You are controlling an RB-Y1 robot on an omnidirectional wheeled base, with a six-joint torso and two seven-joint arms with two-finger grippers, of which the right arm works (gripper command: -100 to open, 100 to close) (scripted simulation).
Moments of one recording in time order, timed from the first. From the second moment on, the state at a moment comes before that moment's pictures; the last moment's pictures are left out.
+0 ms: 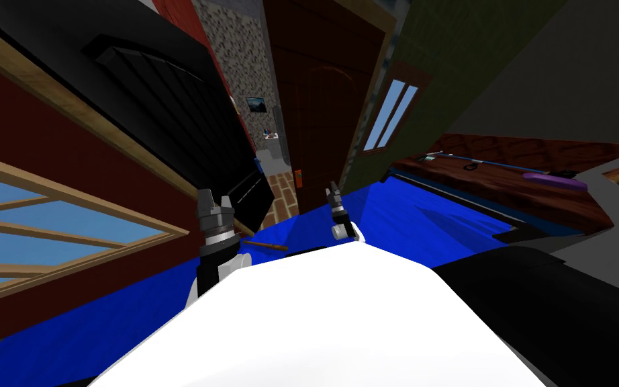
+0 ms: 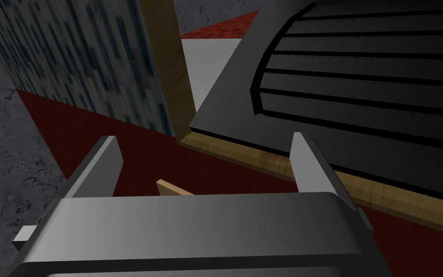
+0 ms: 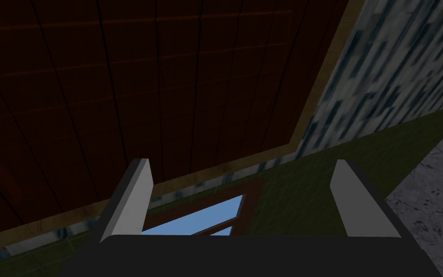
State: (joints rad) arm 0.26 -0.07 0.12 -1.84 0.02 -0.48 -0.03
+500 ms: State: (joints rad) arm 0.19 -0.07 0.14 -1.72 0.01 -0.44 -0.02
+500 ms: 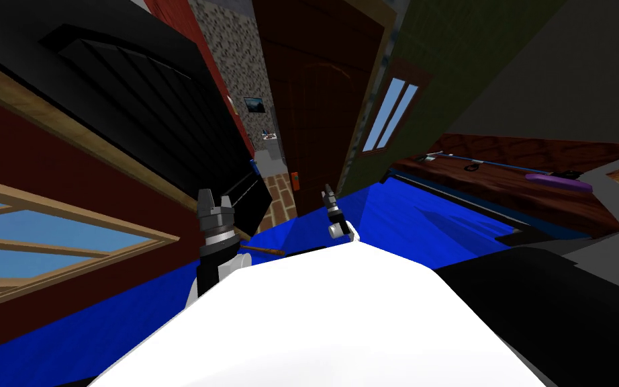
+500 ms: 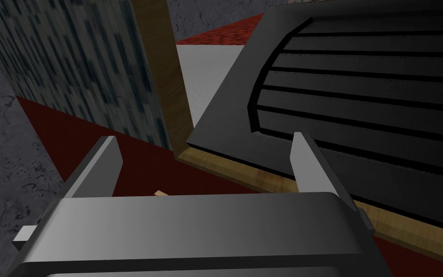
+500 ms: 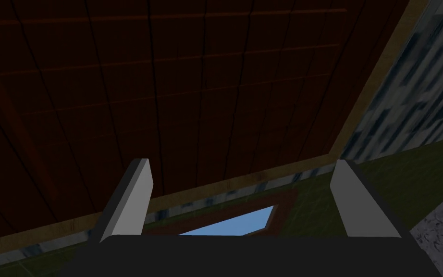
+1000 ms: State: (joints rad) arm 0.14 -0.05 0.17 -1.61 0.00 -0.40 0.00
